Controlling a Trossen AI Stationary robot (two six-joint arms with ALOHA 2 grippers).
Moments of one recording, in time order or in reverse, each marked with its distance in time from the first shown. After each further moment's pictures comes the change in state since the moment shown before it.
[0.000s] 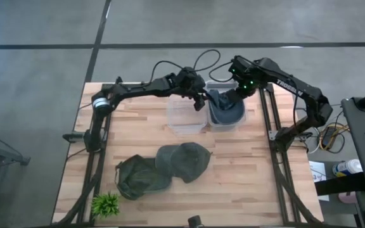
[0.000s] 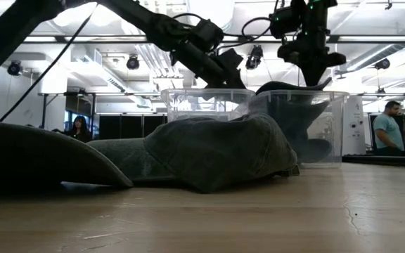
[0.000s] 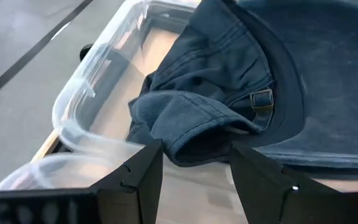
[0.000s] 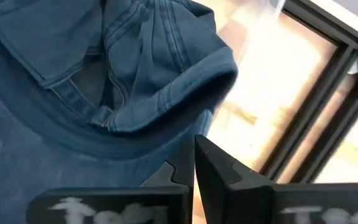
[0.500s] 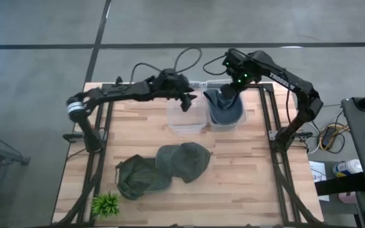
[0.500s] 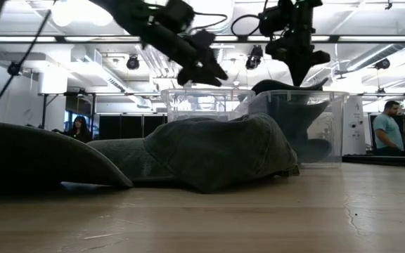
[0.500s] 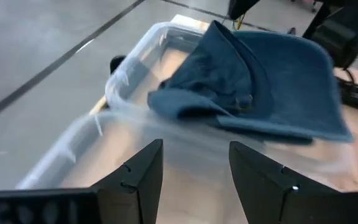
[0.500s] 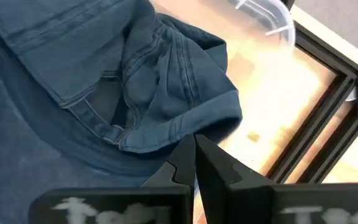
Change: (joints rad) left arm -0.004 -0.303 -0.326 0.121 -0.071 -0.085; right arm 0.000 0.131 0.199 -0.064 -0.021 -0.050
